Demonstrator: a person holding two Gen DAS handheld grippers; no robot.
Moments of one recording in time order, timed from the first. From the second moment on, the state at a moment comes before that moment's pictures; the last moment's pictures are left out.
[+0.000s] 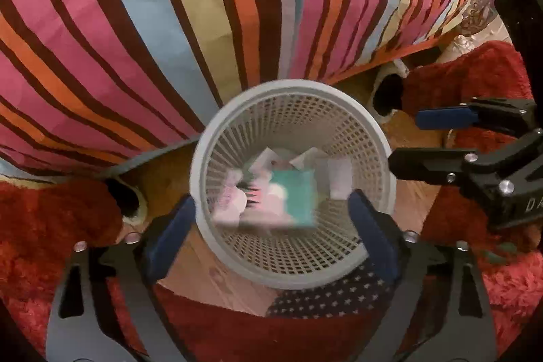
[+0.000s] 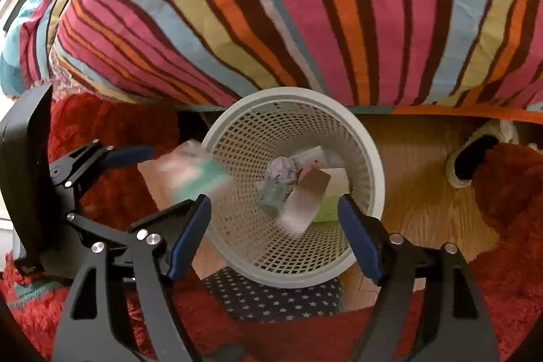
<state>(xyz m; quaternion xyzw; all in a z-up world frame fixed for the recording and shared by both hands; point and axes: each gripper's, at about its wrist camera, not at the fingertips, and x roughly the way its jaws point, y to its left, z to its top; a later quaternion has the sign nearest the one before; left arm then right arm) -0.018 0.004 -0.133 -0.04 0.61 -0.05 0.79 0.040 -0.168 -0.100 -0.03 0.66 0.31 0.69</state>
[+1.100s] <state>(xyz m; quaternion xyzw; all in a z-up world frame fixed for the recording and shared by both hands) 0.104 0.150 0.072 -0.13 0.39 0.08 0.91 0.148 -0.126 0.082 -0.10 0.34 0.35 0.87</state>
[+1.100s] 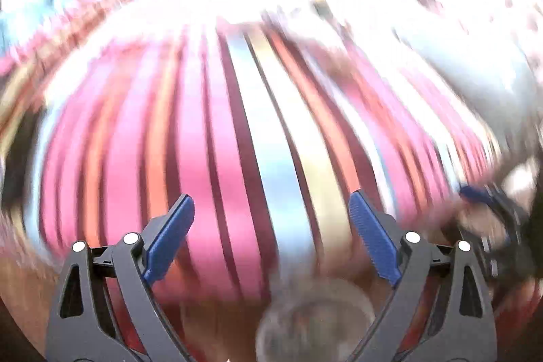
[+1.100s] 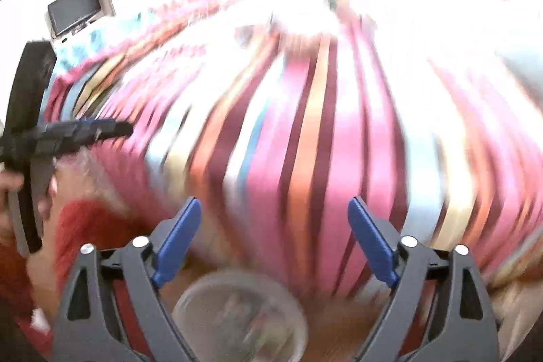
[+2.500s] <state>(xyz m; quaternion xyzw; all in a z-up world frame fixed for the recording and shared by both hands) 0.278 0.253 0.064 -0.20 0.33 0.14 0.91 0.274 -0.063 0.066 -0.05 0.40 0.34 0.85</state>
